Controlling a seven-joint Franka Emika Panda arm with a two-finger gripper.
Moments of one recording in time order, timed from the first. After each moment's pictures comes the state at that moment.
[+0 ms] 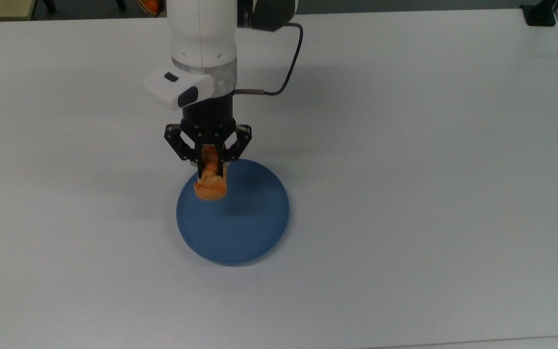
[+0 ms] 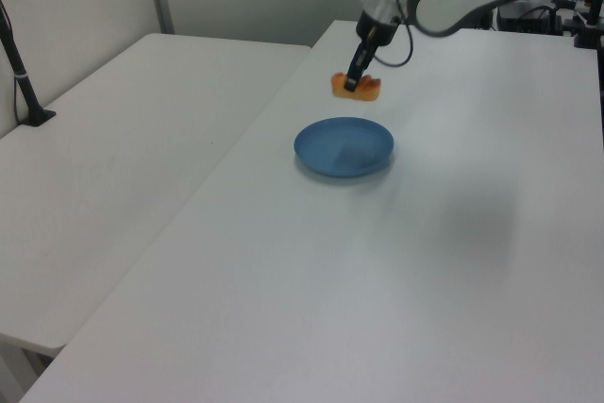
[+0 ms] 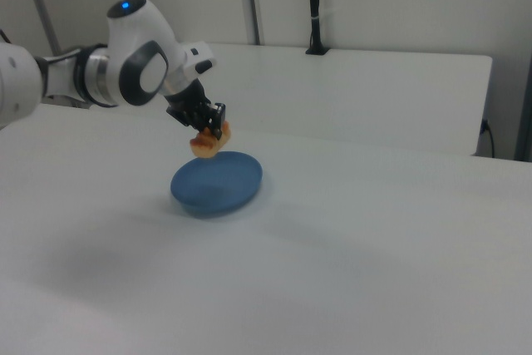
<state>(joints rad) 0.08 0.38 -0.02 -1.59 -0.07 2.37 -0.02</state>
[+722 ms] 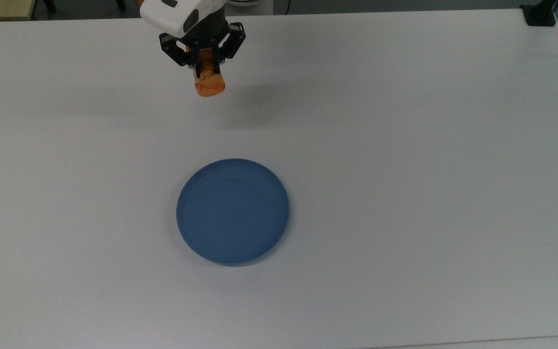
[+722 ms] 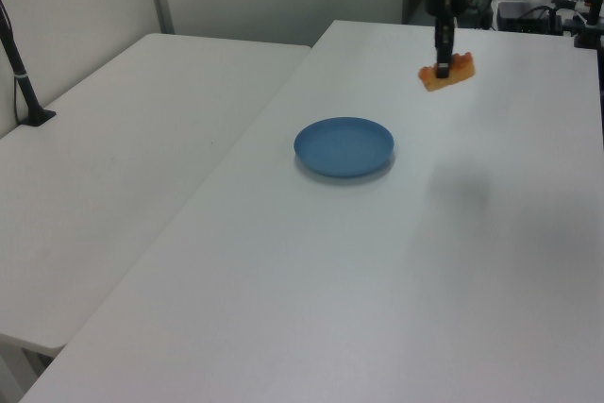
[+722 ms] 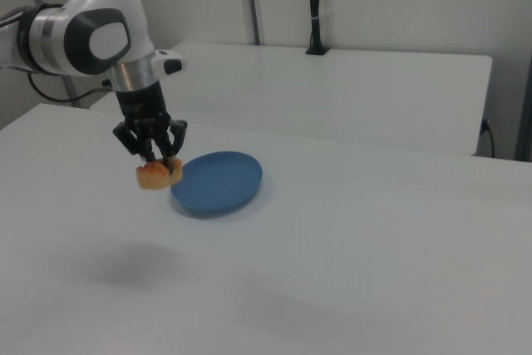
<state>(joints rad) 0.07 0.09 -0.02 -1.76 -0.06 1.83 -0.26</state>
